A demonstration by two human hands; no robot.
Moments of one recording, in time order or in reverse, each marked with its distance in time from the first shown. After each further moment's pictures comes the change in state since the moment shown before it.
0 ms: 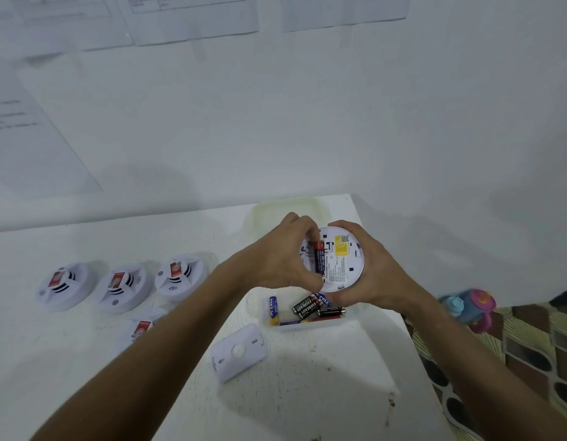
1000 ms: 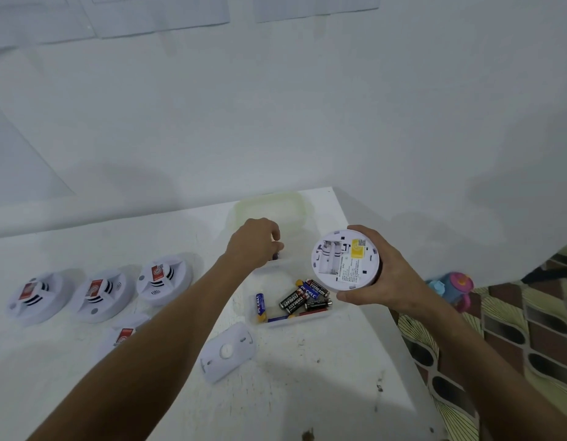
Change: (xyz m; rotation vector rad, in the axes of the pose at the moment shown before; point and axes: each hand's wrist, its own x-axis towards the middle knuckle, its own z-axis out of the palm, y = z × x) left_hand 0.065 -0.077 0.031 0.265 0.139 -0.316; right_hand -0.039 0.017 -0.022 0.004 0.117 0.108
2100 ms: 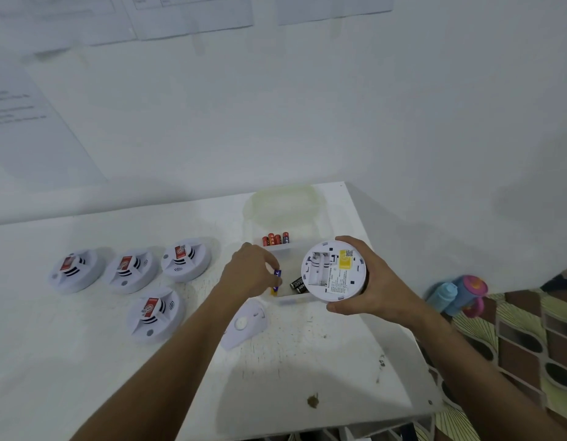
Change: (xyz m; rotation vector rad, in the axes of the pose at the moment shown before) left_hand -0.092 -0.015 0.006 -0.119 -0.083 -0.157; right_hand -0.030 -0.009 0.033 0.045 -0.141 0.053
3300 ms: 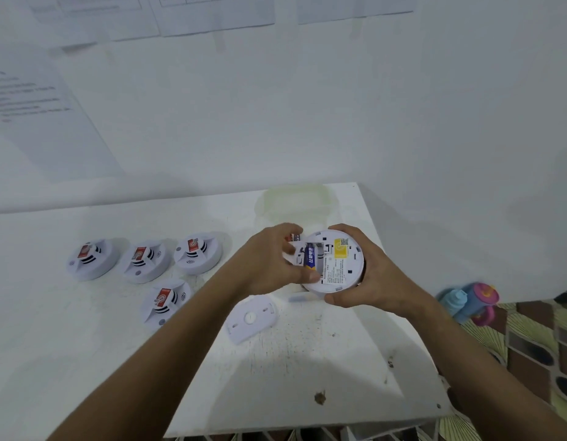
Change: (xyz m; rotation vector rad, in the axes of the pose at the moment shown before) left_hand -0.064 0.038 -0.051 -0.295 -0.082 0.198; right_hand 0.017 -0.028 0.012 0.035 -0.075 -0.126
